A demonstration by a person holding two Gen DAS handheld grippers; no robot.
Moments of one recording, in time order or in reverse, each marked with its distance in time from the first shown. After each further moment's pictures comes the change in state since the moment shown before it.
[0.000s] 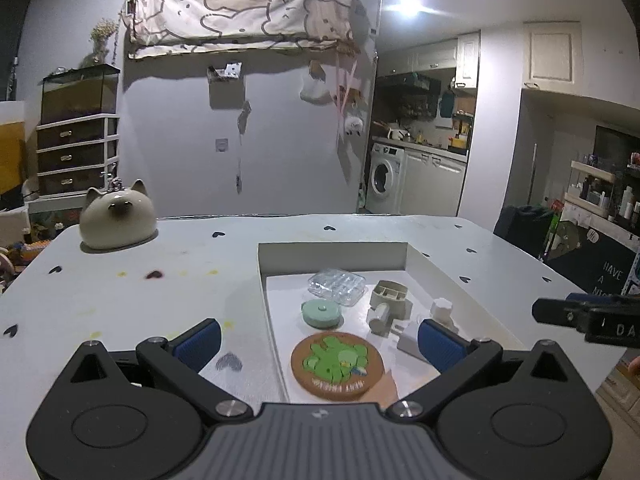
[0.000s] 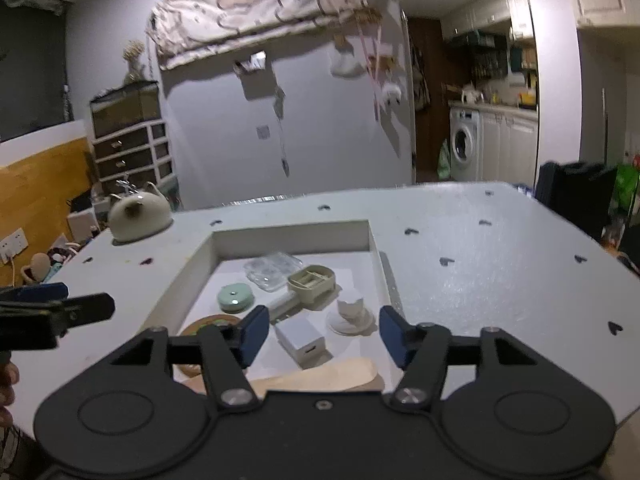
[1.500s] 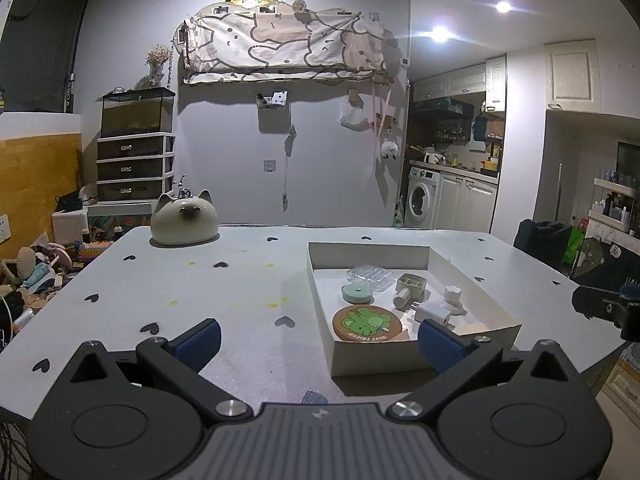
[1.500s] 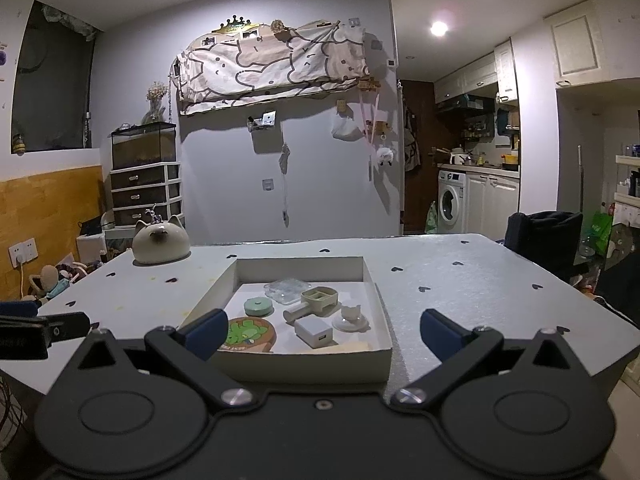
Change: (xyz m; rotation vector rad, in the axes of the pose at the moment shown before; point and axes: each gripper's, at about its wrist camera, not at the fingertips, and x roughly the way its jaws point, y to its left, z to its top) left arm -0.102 0.000 -0.041 -0.024 -0.079 0.126; right arm -0.107 0.031 -0.047 -0.045 -0.168 -0.042
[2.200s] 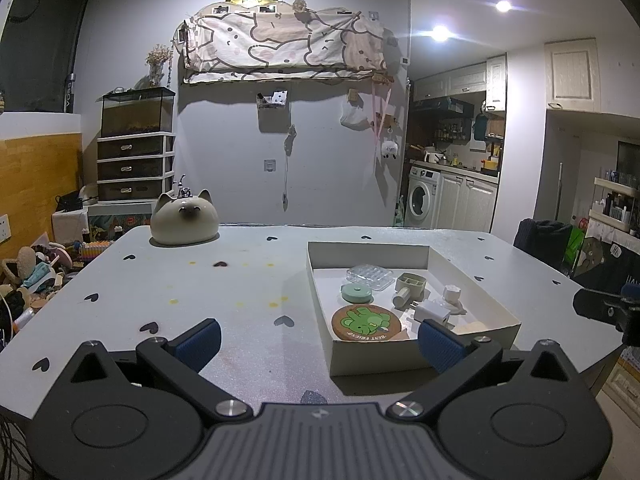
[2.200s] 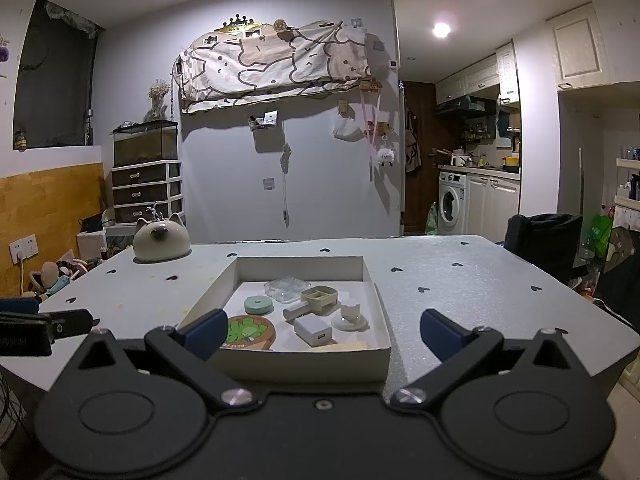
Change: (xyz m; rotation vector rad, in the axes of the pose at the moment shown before) left arm 0.000 0.000 0.000 0.001 0.001 0.001; right arm -0.002 -0.001 0.000 -0.007 0.002 0.000
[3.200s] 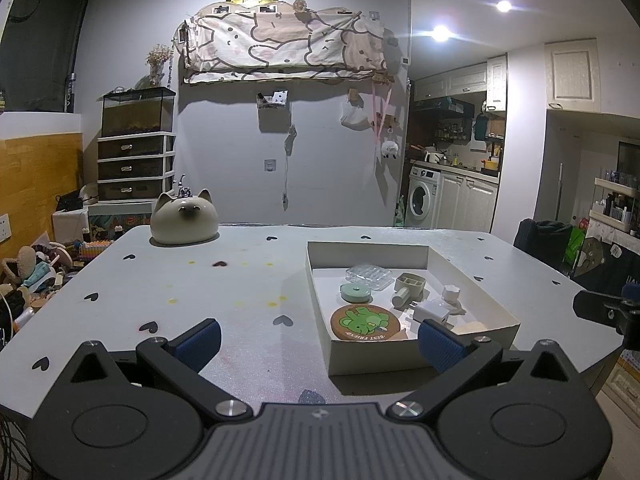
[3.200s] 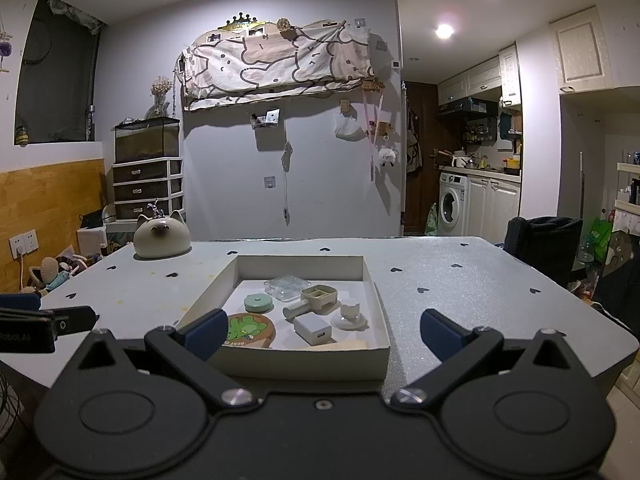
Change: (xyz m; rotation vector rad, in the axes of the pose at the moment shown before) left arm -0.003 0.003 -0.003 -0.001 0.001 -0.001; right arm -0.002 0.001 -0.002 -0.013 0.002 0.000
